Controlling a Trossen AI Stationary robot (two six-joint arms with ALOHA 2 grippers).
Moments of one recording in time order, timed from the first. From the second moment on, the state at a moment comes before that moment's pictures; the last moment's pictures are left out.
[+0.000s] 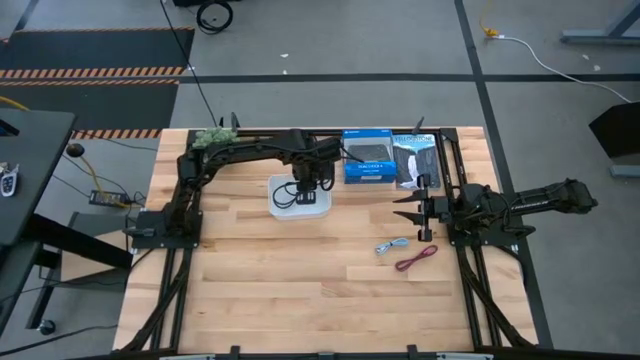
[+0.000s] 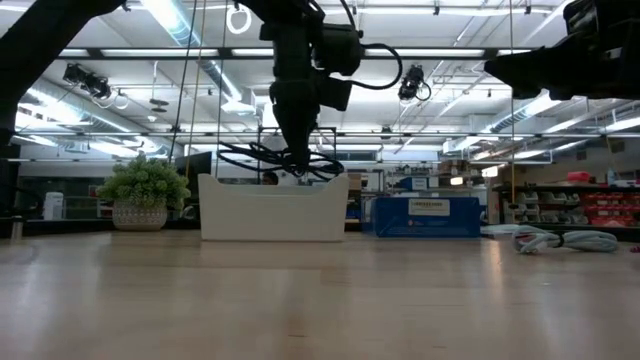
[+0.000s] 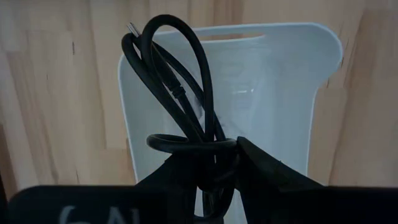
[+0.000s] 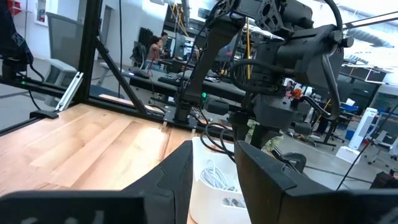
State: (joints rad) left arm 0.28 2.07 1.85 -1.18 -0.01 0.28; right arm 0.05 0.33 0.01 0.44 0.06 -0.30
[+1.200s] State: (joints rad) left arm 0.28 2.06 1.49 -0.76 -0.03 0.27; right arm 0.05 0.33 0.01 0.44 0.06 -0.30
